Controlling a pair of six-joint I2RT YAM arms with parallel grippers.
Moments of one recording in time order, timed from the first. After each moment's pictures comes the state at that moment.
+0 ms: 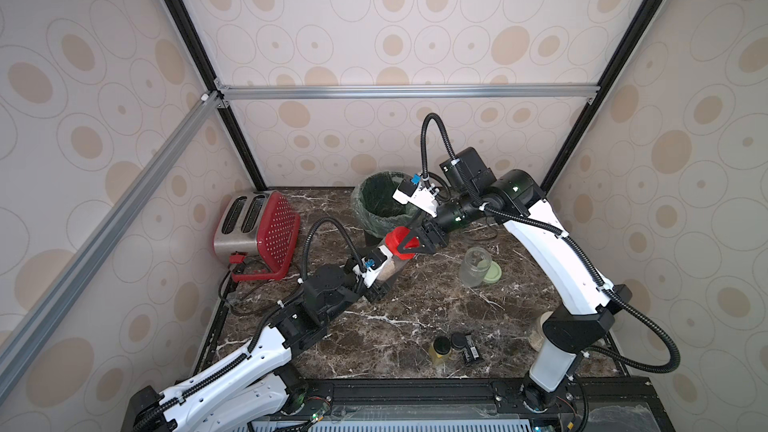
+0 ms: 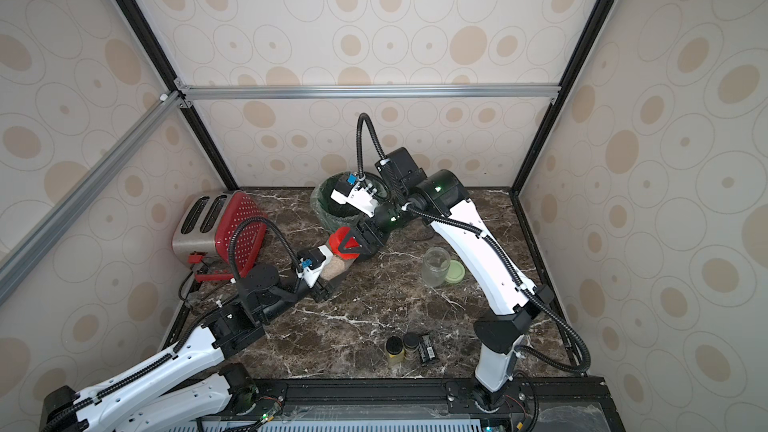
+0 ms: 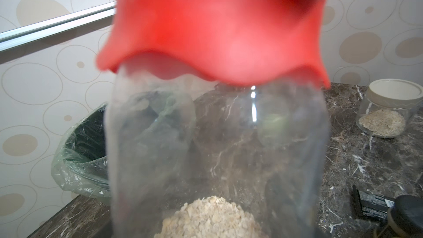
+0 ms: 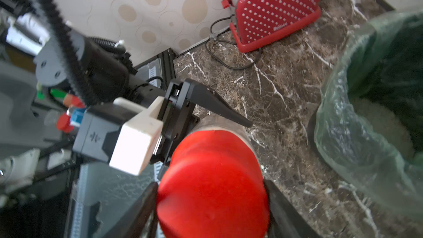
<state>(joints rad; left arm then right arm) -0.80 0.86 0.62 0.11 -0.03 0.28 0.68 1.77 2.23 -1.38 -0.72 -0.37</state>
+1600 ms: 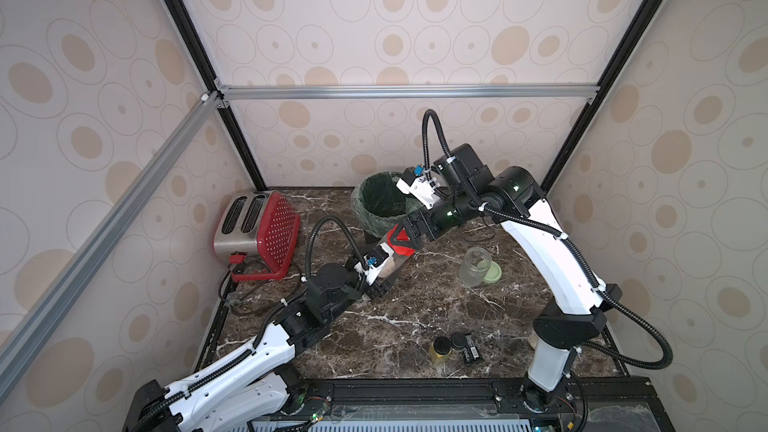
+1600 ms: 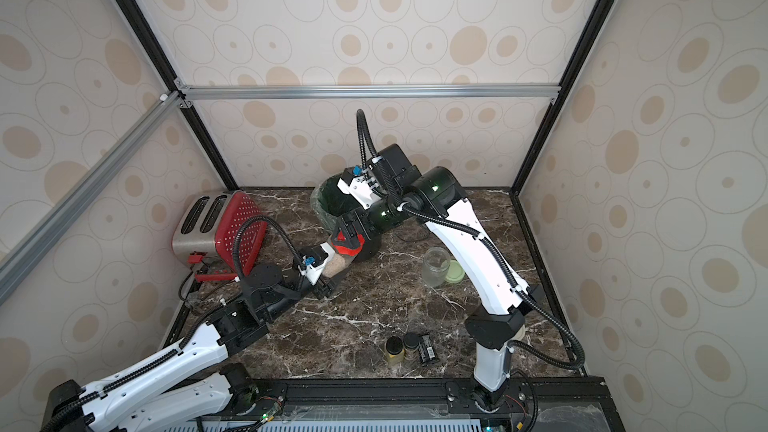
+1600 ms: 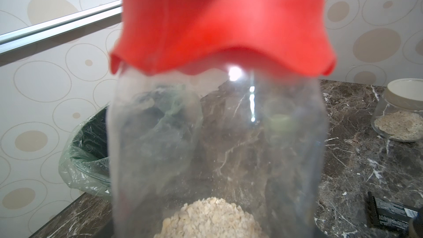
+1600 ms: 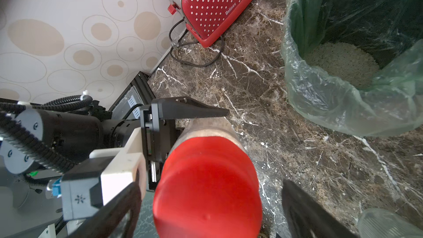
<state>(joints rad) -0.80 0.89 0.62 0.15 -0.07 0.28 0.75 1.83 2.39 -1.44 -0.43 0.16</state>
